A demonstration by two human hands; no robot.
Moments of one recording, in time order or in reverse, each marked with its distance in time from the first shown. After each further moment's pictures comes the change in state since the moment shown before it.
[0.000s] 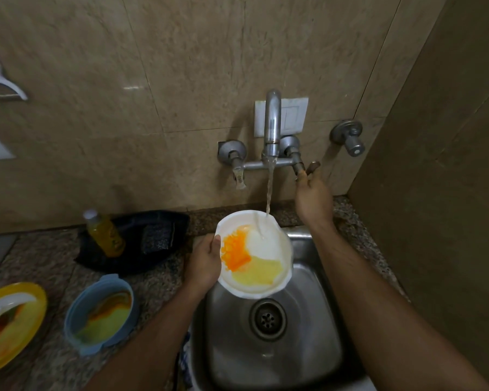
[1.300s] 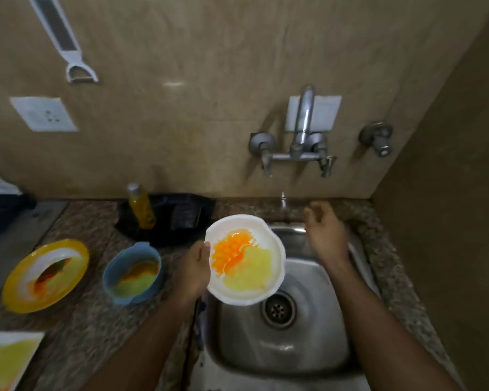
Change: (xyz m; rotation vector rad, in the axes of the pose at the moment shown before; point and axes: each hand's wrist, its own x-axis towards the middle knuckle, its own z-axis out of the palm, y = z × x) left_hand -0.064 -0.031 -0.047 0.085 0.172 -0.059; right_hand -0.083 0.028 -0.011 -0.010 -0.206 0.030
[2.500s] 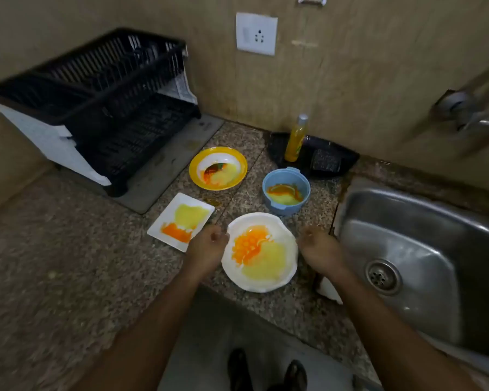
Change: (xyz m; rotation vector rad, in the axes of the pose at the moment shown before) left_hand -0.159 -0.193 -0.223 0.001 0.193 -0.364; right_hand -0.236 -0.039 0.211 -0.373 -0.701 -0.269
